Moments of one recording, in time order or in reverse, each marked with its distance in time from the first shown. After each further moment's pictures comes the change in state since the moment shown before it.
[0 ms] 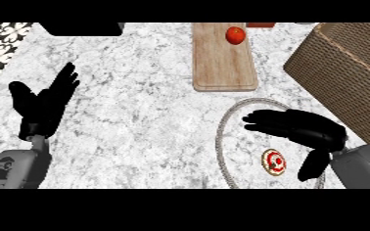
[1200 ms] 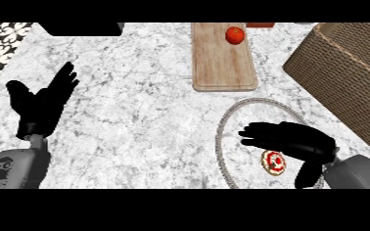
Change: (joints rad) left arm -0.005 -0.040 0.064 -0.007 -0.054 -0.058 0.019; right arm 0.055 0.027 0.051 0.039 0.113 -0.095 -0.082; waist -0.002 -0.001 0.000
